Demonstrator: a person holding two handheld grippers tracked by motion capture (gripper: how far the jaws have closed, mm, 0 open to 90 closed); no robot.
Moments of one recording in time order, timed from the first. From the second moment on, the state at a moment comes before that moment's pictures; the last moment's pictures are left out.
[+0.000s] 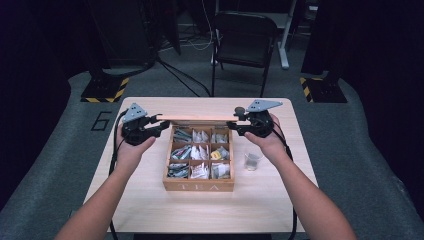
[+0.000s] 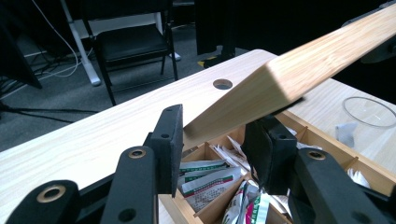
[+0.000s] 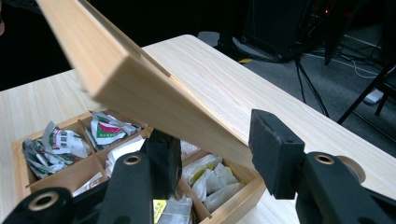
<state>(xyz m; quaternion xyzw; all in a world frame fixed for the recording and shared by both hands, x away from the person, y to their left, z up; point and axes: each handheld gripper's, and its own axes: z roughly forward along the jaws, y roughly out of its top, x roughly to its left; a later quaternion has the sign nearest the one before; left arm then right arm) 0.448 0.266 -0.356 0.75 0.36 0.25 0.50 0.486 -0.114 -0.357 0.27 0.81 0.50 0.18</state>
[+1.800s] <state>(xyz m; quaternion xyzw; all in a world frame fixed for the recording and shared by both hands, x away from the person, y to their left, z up) 0.403 0.273 -0.383 0.75 0.34 0.23 0.51 0.425 -0.128 -0.366 0.23 0.81 0.52 0.17</state>
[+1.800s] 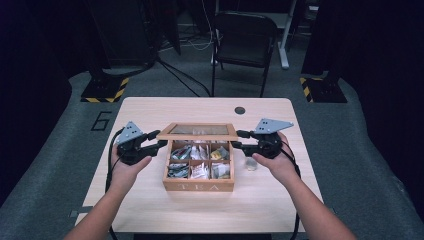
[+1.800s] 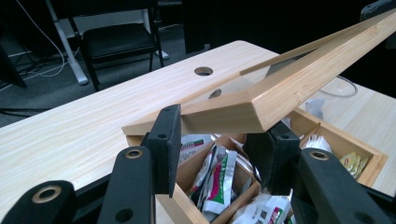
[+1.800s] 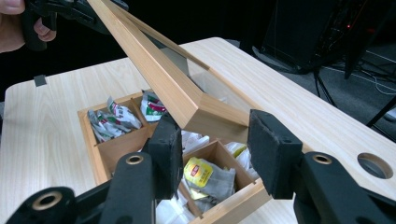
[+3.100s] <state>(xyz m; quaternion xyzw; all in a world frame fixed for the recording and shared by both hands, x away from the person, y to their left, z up) 0.365 0.272 -0.438 0.77 0.34 0.23 0.49 0.389 -0.127 -0.426 0.24 0.82 0.50 0.16</state>
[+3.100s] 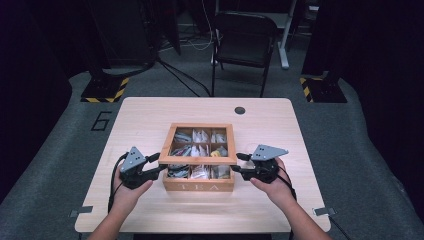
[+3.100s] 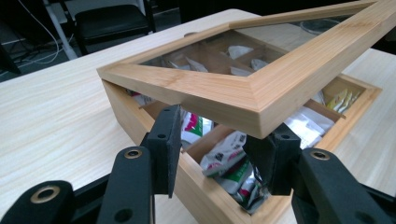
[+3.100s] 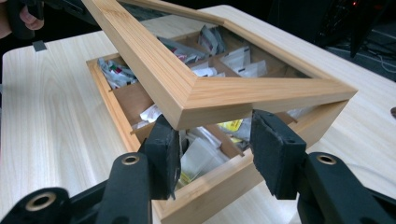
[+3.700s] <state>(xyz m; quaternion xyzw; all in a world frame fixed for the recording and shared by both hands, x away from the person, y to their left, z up) 0.356 0.272 -0.451 0.77 0.34 0.23 0.49 0.383 -0.126 -0.441 0.26 0.82 0.49 0.15</state>
